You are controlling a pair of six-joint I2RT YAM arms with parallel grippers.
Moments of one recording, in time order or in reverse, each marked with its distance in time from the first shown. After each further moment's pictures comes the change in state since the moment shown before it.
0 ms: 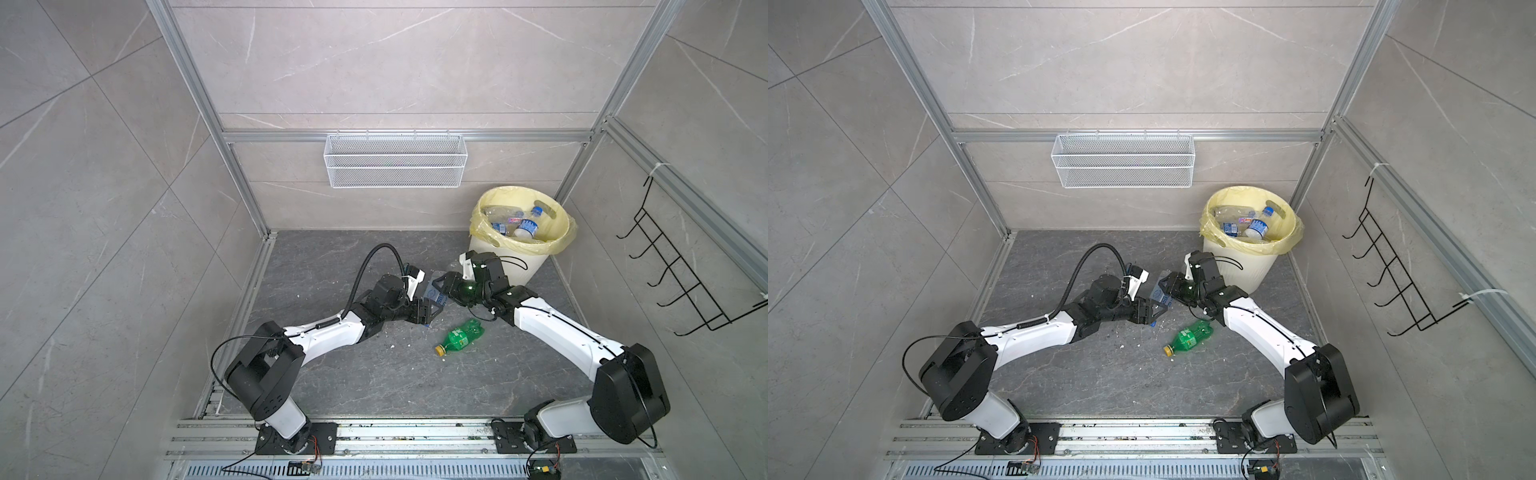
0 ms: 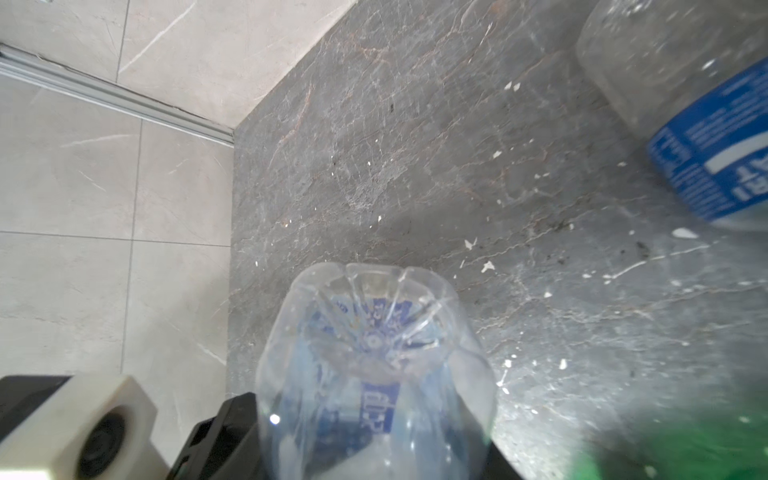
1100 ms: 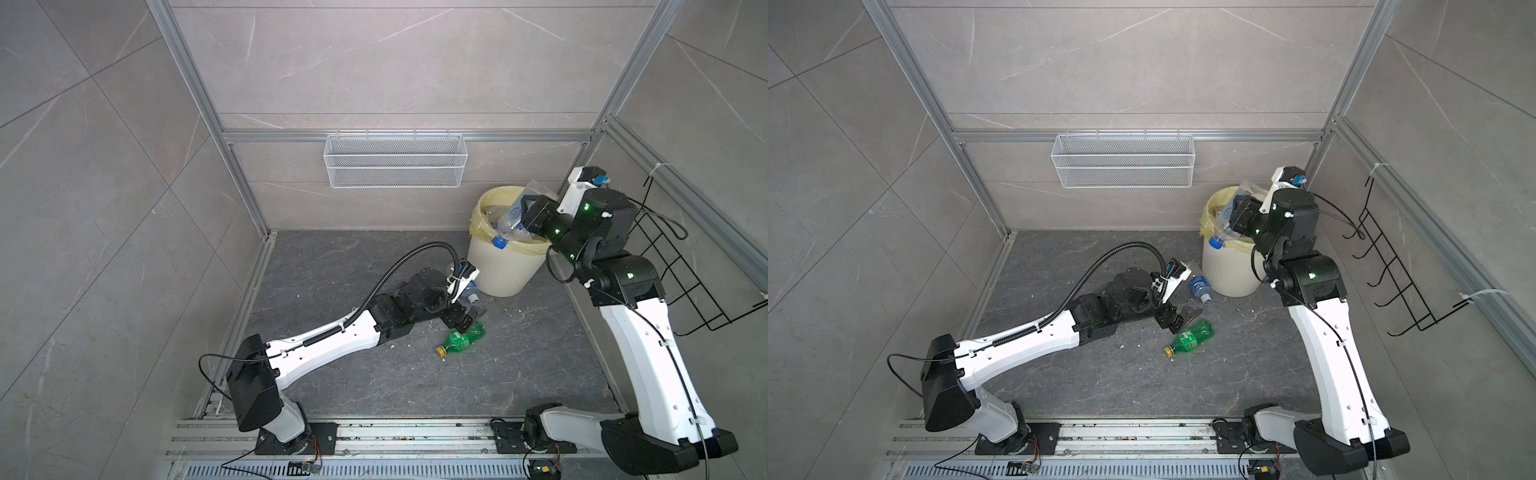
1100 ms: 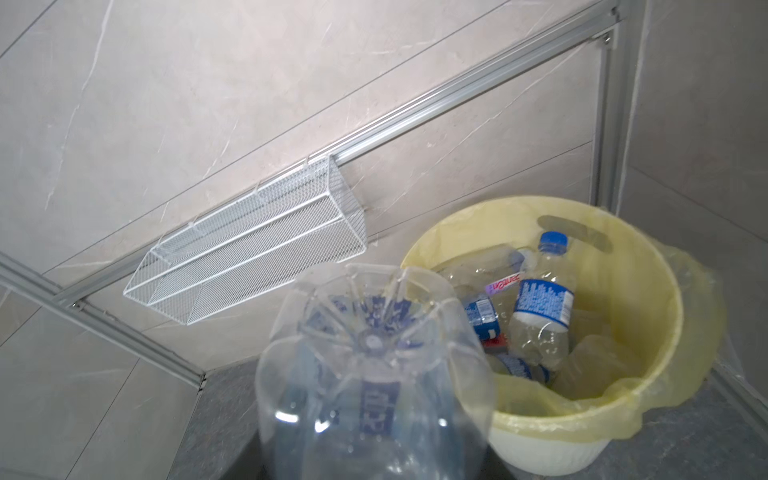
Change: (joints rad) left arm -0.289 -0.018 0.425 -0.368 -0.359 0.459; right arm -0.265 -0.110 0.780 -0.431 0.412 -0.344
